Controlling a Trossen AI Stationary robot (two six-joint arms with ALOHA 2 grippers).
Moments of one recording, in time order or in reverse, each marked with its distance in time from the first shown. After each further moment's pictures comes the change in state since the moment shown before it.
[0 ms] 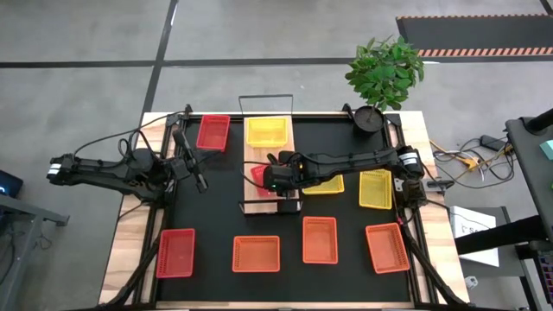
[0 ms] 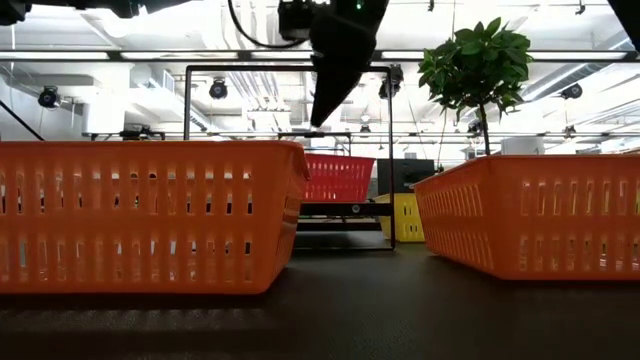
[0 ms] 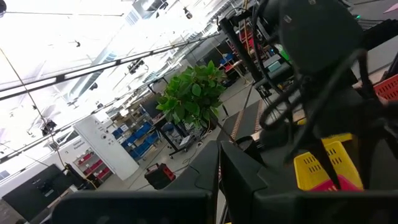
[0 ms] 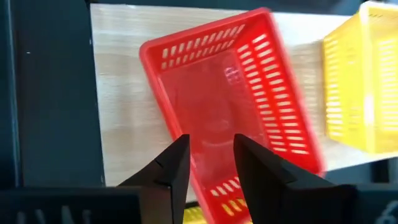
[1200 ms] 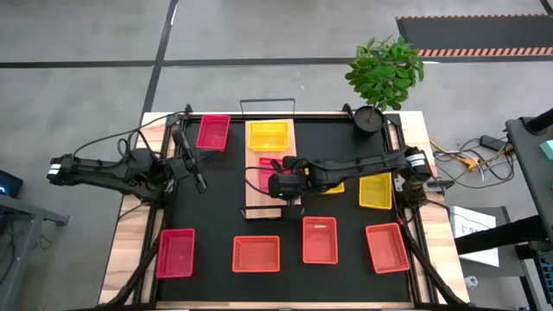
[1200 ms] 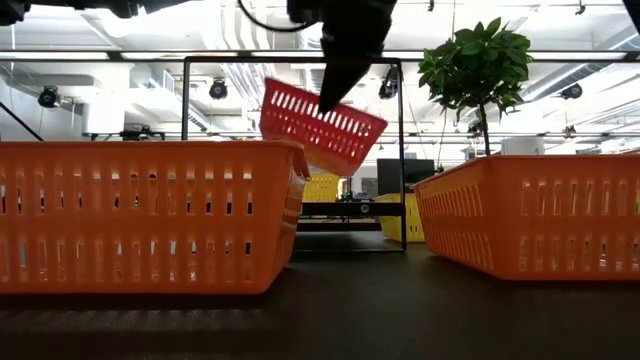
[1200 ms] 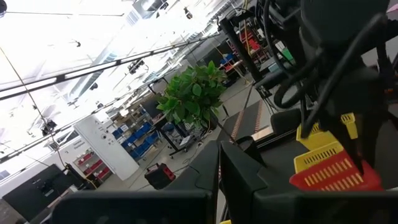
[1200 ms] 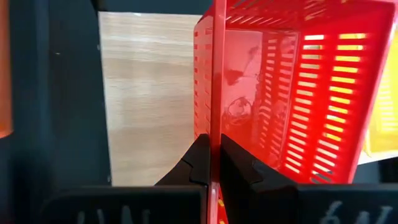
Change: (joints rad) left arm 0.000 -0.007 0.000 -0.008 0.000 -0.001; right arm 0.061 -0.044 -0.060 0.027 0.018 0.059
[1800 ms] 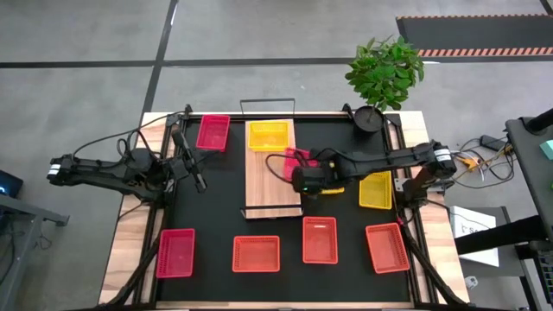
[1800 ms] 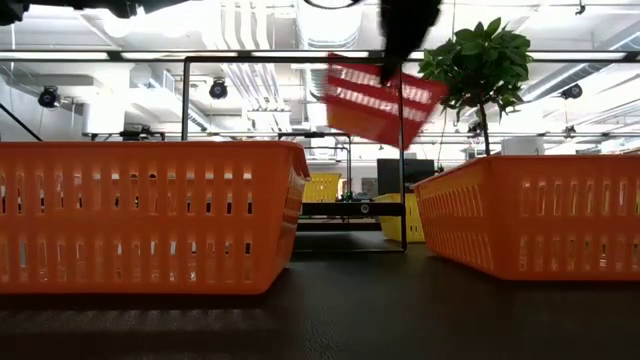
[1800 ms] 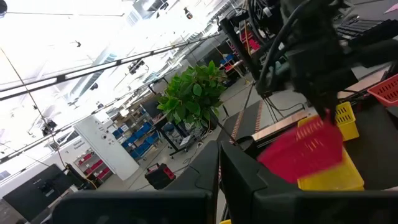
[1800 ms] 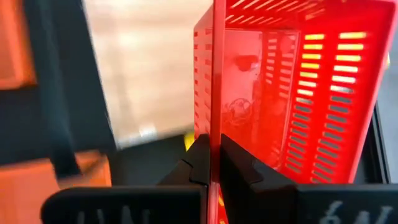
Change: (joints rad) left arm 0.000 -0.010 0.000 -0.006 0.000 0.002; right arm 0.019 -0.207 -0.106 -0.151 0.027 0.143
